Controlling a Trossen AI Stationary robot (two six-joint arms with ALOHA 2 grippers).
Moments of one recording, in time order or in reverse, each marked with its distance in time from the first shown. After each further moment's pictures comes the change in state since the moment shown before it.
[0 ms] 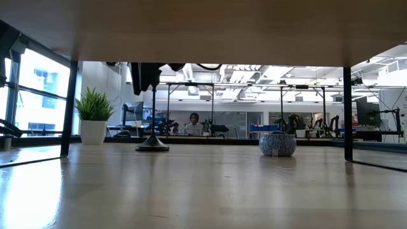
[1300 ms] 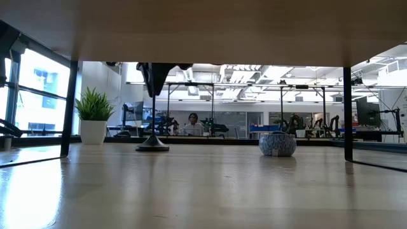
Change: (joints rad) left arm 0.000 -0.001 0.000 0.116 -0.034 0.007; right arm 0.000 0.000 0.000 0.000 -0.004 0.034
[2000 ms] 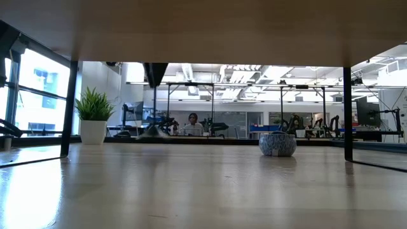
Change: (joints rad) left arm -0.001 -0.001 0.088 -0.086 0.004 -0.007; right arm 0.000 0.000 0.000 0.000 -0.001 -0.008
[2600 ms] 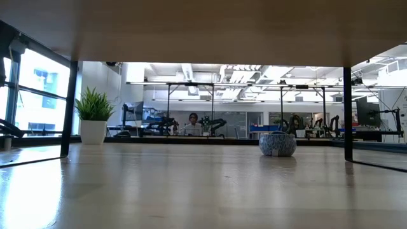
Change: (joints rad) left arm -0.095 -0.017 0.583 -0.117 0.068 -0.111; right arm 0.000 0.000 0.000 0.000 -0.022 0.026
